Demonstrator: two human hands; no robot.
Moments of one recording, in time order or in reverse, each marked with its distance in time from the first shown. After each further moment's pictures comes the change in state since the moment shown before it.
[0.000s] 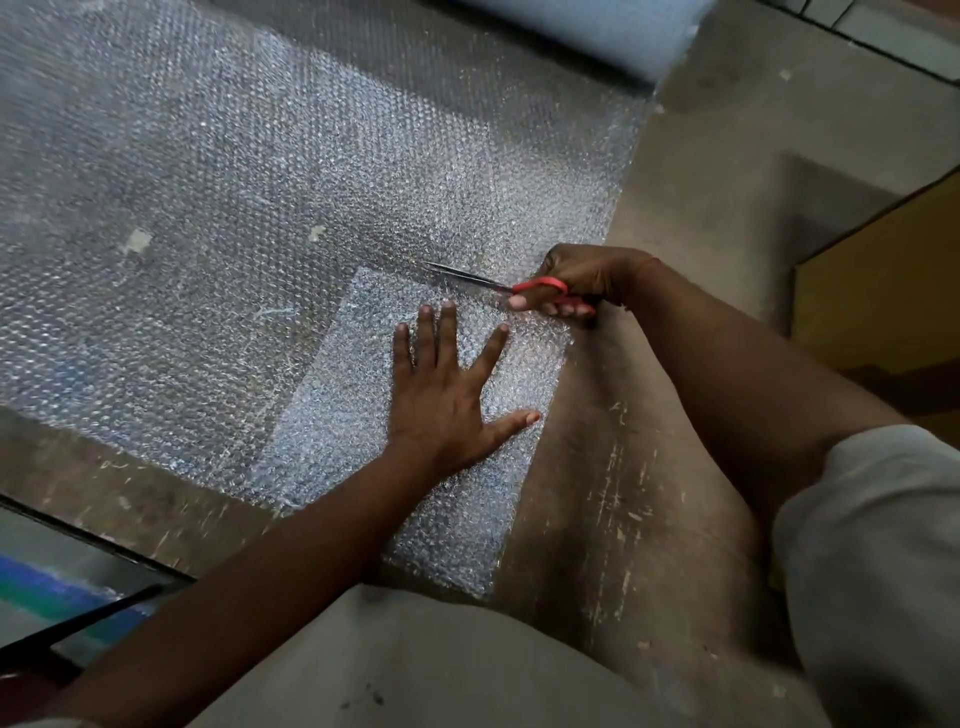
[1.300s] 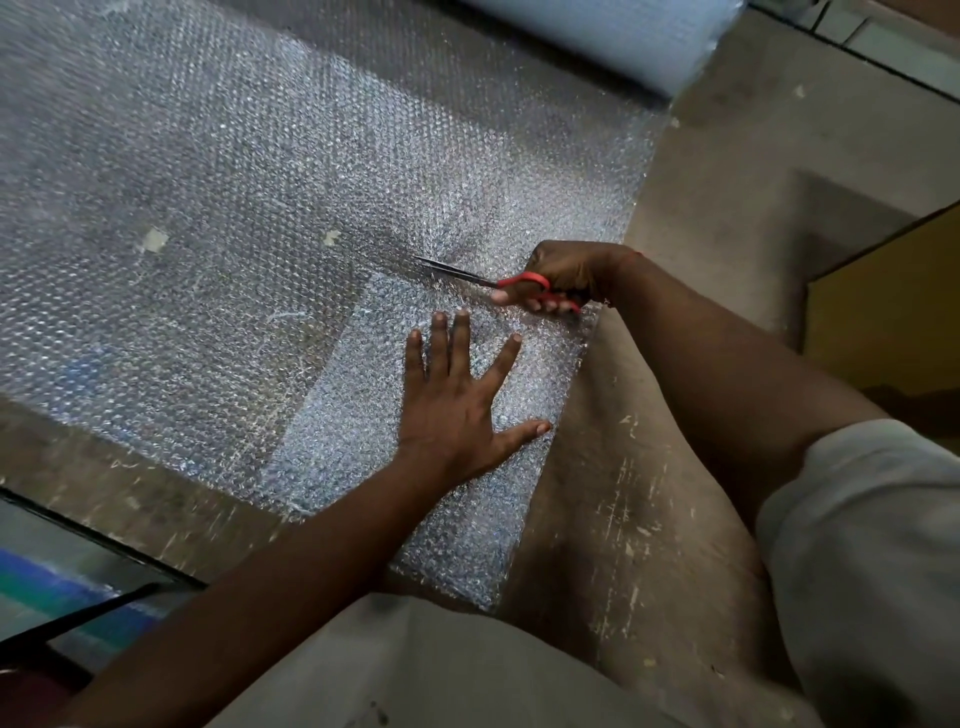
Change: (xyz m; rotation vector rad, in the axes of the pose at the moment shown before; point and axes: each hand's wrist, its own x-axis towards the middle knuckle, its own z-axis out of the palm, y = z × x) left_hand 0.000 0.001 -0.004 -0.012 0.004 -0.001; right_hand 0.026 -0.030 0.004 -0.035 -0.005 0.071
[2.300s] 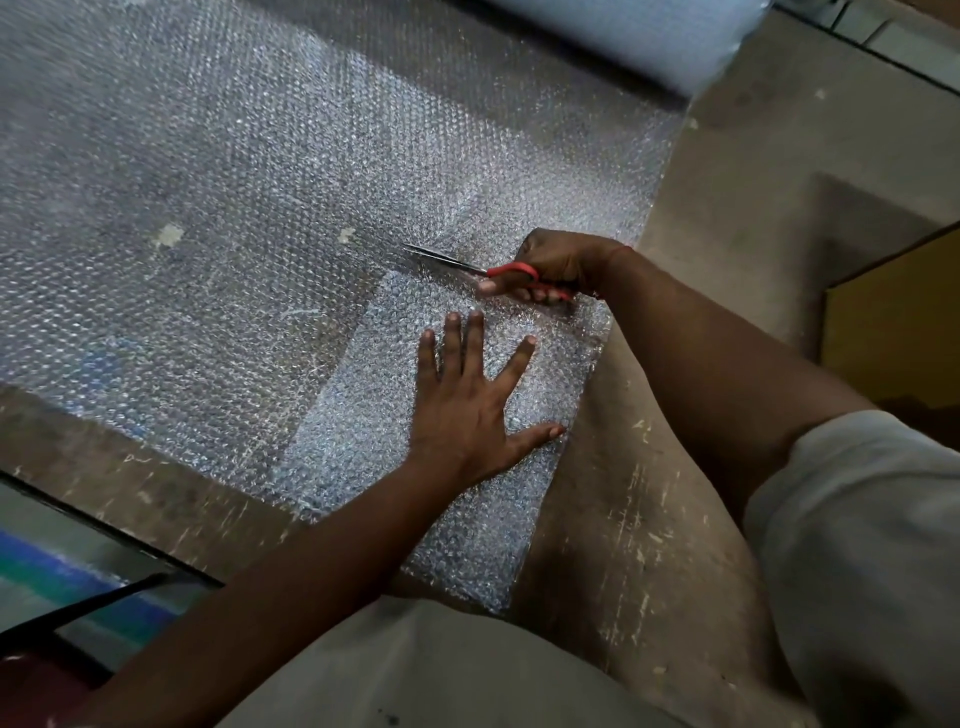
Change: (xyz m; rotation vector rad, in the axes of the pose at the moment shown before) left_hand 0.000 0.000 -0.002 -0.015 -0.012 -0.005; right_hand 0.014 -0.025 0.009 0.008 0.044 -0.076
